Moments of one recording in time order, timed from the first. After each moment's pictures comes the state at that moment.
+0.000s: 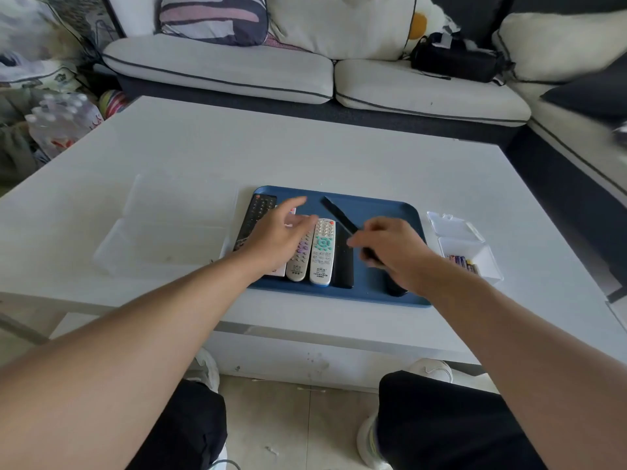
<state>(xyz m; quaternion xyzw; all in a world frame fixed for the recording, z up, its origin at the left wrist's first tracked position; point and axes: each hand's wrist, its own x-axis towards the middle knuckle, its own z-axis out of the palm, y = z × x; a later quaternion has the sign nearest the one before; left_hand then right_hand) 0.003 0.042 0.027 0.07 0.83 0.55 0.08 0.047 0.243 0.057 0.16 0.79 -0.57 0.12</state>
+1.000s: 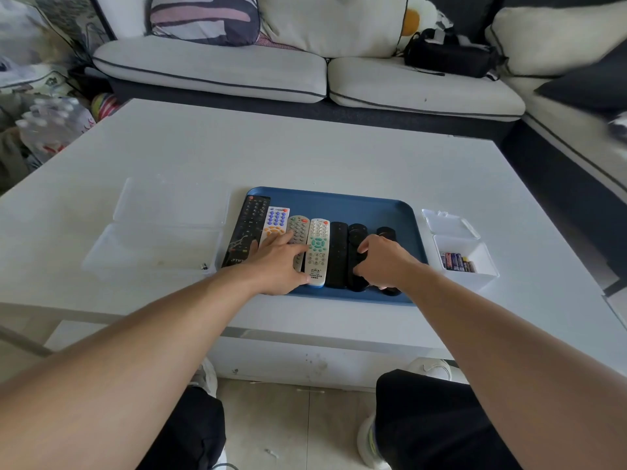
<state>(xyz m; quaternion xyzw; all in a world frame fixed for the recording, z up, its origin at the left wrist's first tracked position) 0.003 0.046 -0.002 0.18 0.96 0.13 0.19 0.030 0.252 0.019 0.10 0.96 -0.21 0.16</state>
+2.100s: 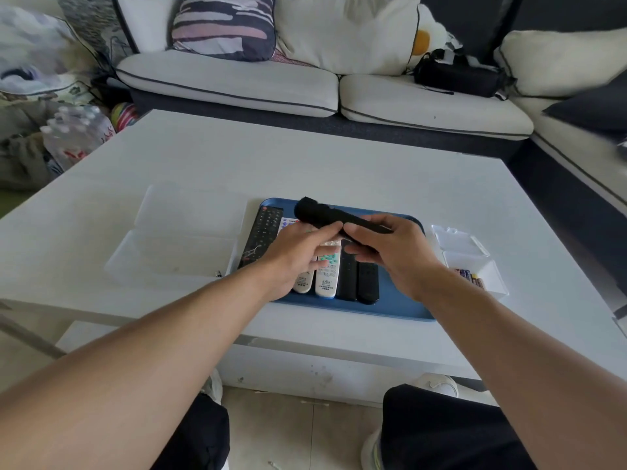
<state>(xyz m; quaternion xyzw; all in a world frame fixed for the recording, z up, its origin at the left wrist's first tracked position) 0.008 0.060 0.033 -0.01 0.67 0.72 0.21 0.040 0.233 0.065 0.11 0.70 -0.70 0.04</state>
